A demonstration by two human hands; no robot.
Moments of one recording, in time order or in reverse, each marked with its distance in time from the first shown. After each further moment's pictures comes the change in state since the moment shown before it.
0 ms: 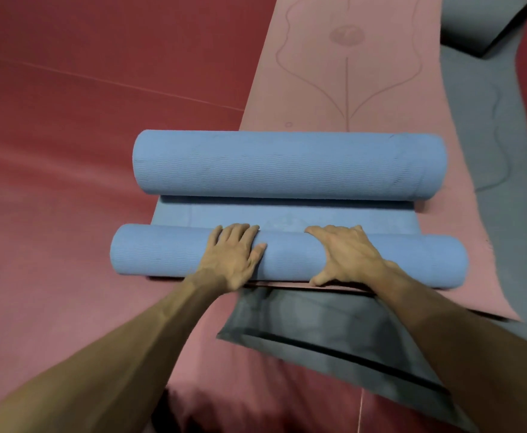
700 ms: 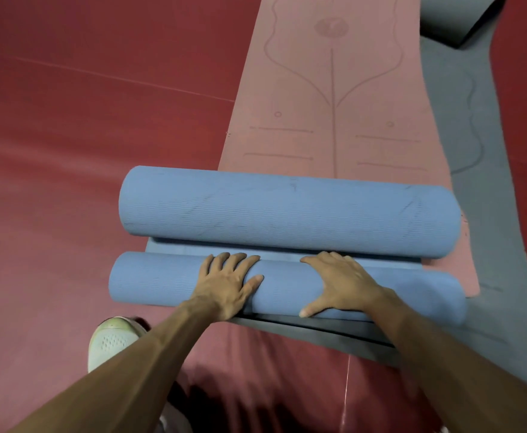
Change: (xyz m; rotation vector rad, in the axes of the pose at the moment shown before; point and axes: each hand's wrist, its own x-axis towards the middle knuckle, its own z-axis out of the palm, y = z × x) left_hand -0.070 0.008 0.036 -0.018 -0.140 -0.015; right_hand -0.072 -0.016 0.047 0.178 -0.132 -0.004
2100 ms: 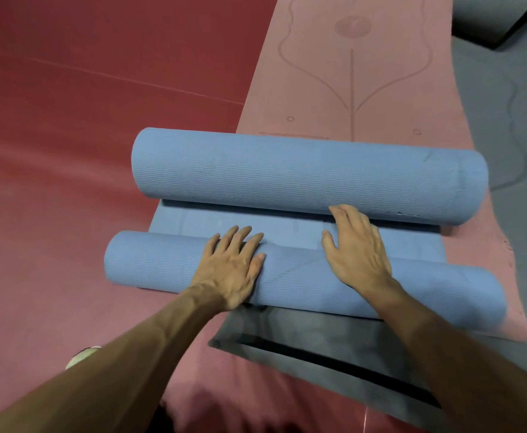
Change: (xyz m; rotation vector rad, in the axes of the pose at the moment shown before) left_hand 0.060 0.000 -0.027 0.116 0.182 0.026; right_hand 0.074 0.016 -0.032 0.100 0.637 0.154
